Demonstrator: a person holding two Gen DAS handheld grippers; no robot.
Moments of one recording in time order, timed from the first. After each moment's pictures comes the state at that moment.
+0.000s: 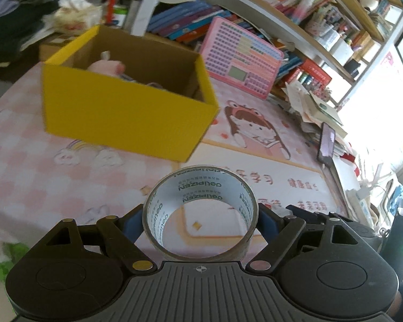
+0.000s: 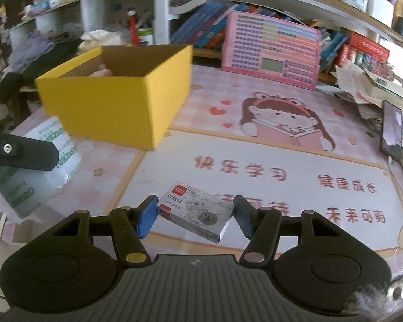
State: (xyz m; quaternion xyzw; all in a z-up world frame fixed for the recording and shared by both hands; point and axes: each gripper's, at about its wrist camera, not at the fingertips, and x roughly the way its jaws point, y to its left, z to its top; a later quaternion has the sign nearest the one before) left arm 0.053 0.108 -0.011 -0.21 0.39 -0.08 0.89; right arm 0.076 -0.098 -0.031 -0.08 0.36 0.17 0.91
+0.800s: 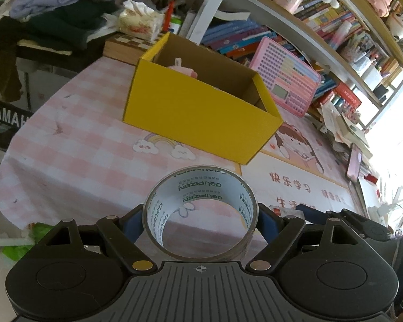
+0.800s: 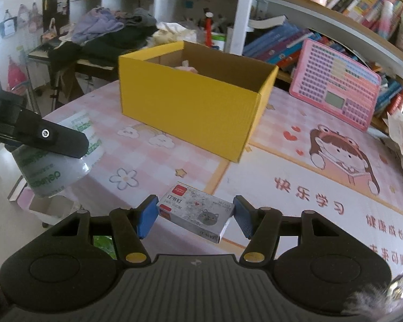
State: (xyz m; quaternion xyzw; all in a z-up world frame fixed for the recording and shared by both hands) left arm 0.006 0.175 -0.017 -0.23 0.38 -0.01 0.90; right arm 0.041 -0.020 -0.028 -0.16 0.33 0.27 0.89
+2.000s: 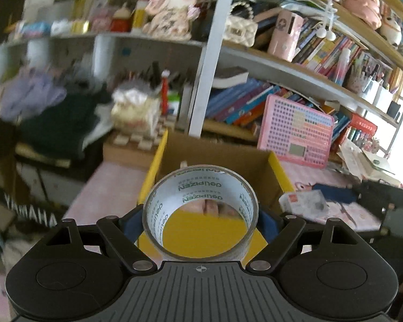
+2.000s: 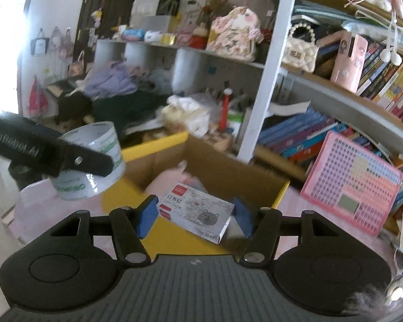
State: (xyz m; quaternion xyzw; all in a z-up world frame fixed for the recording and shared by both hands) left arm 0.108 0.194 0.042 -0.10 0.26 0.04 0.96; right arm 0.158 0.018 0.040 -0.18 0.18 0.34 0.91
